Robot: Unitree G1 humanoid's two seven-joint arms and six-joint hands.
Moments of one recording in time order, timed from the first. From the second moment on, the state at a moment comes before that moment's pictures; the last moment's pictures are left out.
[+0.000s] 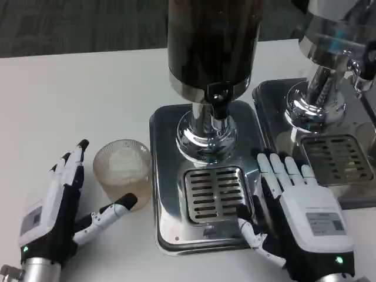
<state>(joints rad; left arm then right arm) -0.08 0.40 -0.14 0.77 0.57 -0.57 0.53 0.25 -0.29 0.40 -0.09 -1.04 0.08 -0.38</state>
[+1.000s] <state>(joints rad) -0.29 0.35 -0.29 1.04 0.58 -0.64 0.68 0.27 -0.28 0.41 -0.12 -1.04 0.12 -0.38</state>
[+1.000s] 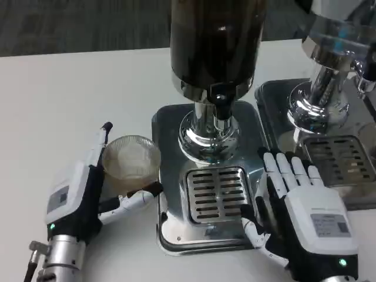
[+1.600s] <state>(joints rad) -0.29 0.34 -0.34 1.04 0.60 -0.63 0.80 0.27 -0.28 0.40 -0.12 -1.04 0.12 -0.38</state>
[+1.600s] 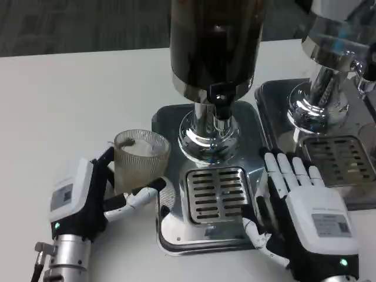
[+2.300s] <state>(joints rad) -0.27 0.34 -0.36 1.04 0.65 -0.63 0.91 0.26 -0.28 0.40 -0.11 -1.03 0.12 -0.38</state>
